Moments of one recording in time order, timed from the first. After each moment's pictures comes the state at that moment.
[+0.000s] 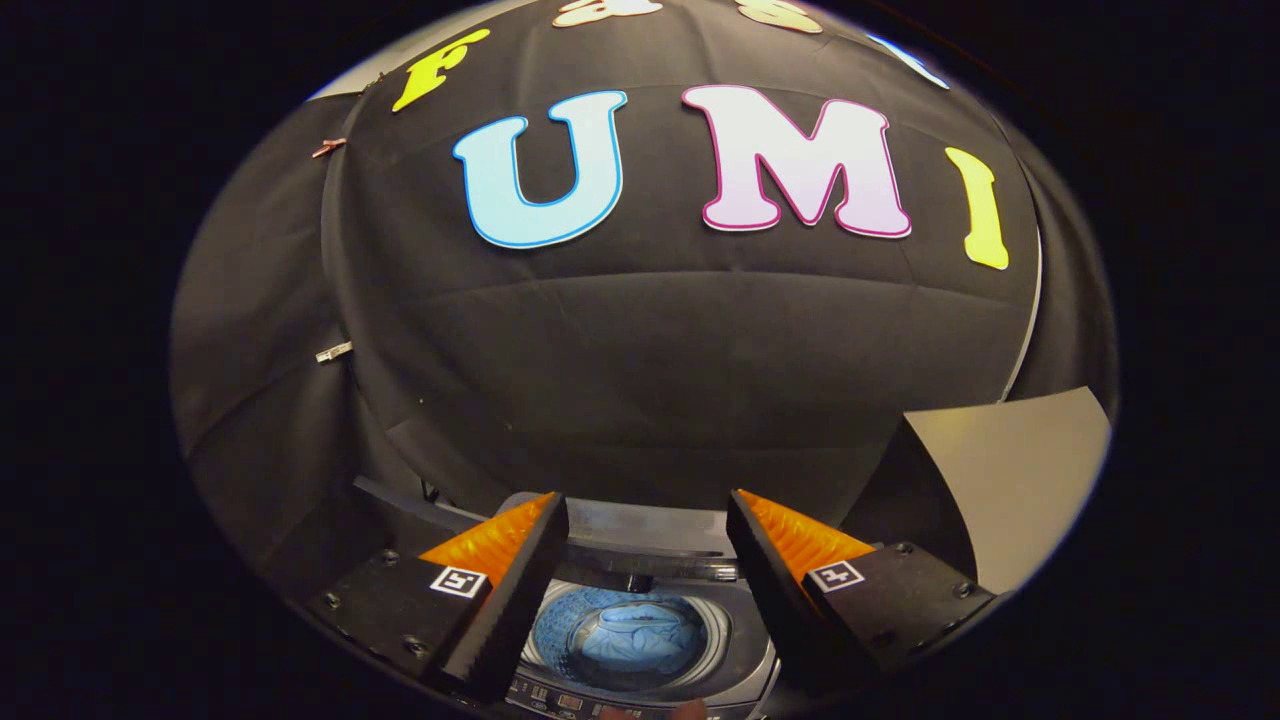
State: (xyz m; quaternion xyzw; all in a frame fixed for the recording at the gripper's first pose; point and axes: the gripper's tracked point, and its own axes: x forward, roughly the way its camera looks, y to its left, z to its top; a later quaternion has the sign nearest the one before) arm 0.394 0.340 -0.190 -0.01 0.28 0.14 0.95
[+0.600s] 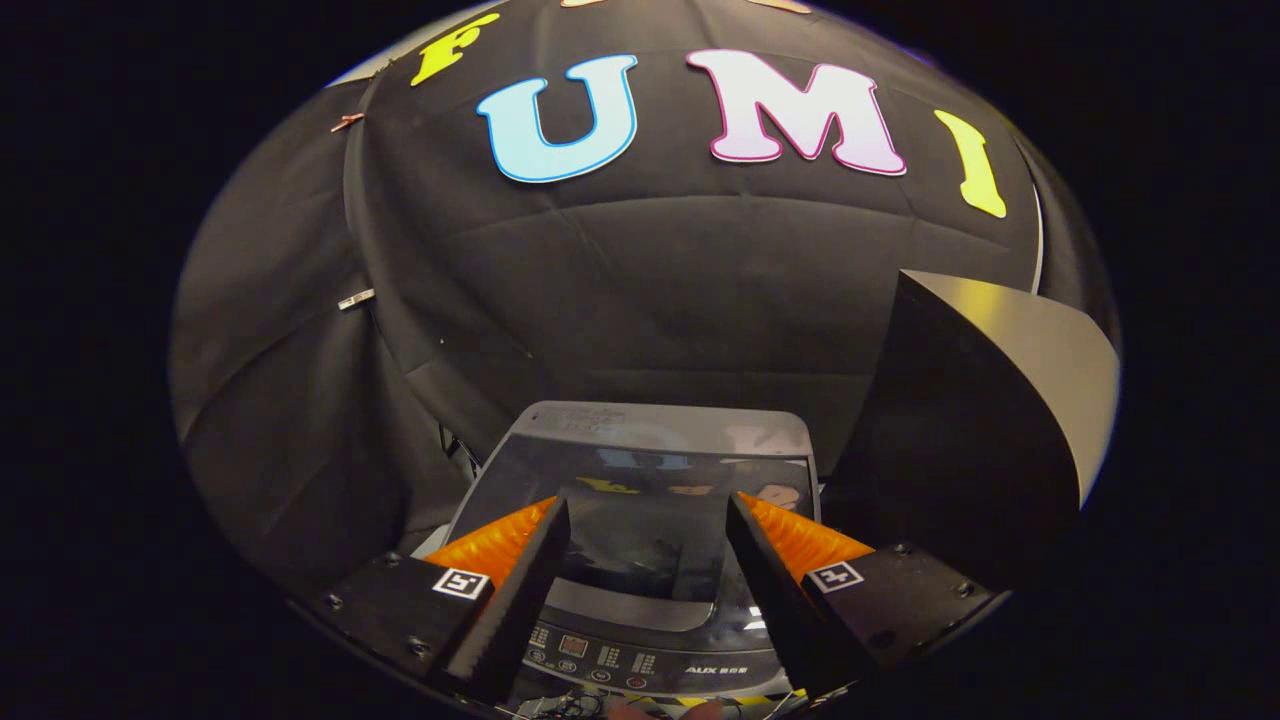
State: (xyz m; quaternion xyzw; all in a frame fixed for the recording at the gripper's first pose) arm 0.307 0.323 -0.252 -0.01 0.32 0.16 0.93
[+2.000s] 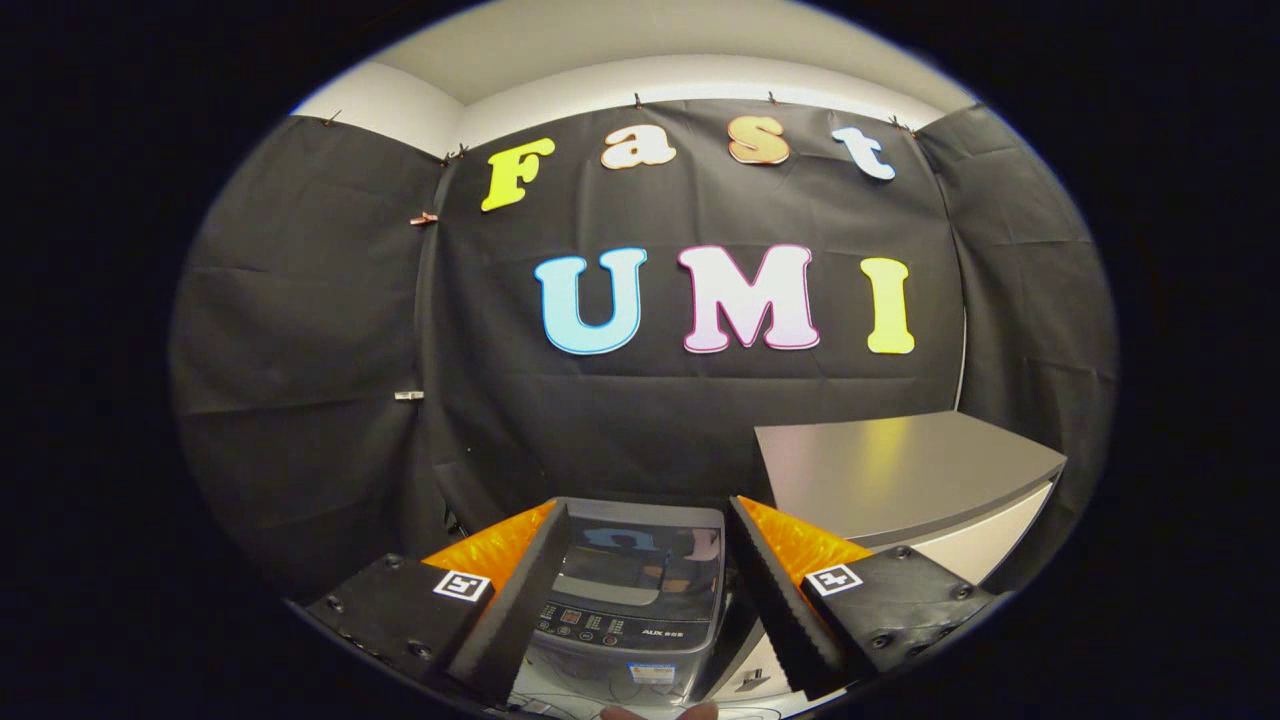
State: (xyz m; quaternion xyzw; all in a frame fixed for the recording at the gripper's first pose) arm 0.135 0.242 -0.073 -0.01 0.07 0.17 0.98
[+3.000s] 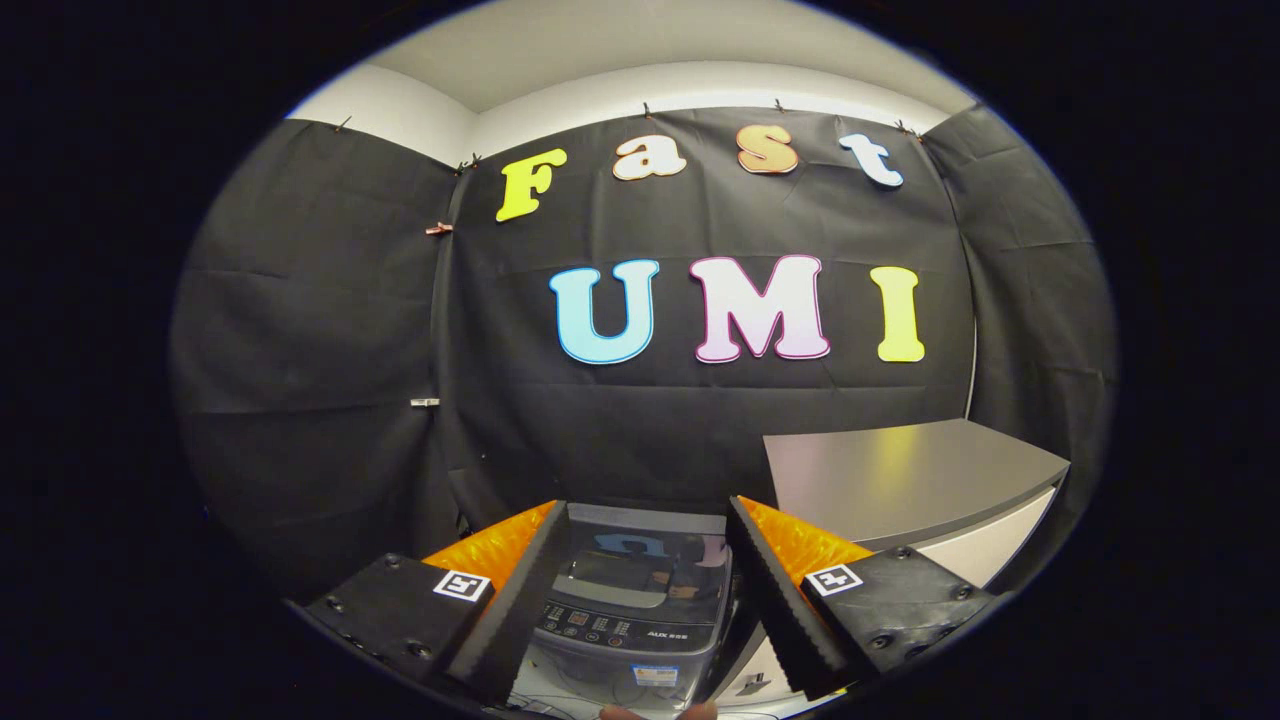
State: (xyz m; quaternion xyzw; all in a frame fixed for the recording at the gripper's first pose) arm 0.127 0.241 -0.070 -0.01 0.07 0.18 0.98
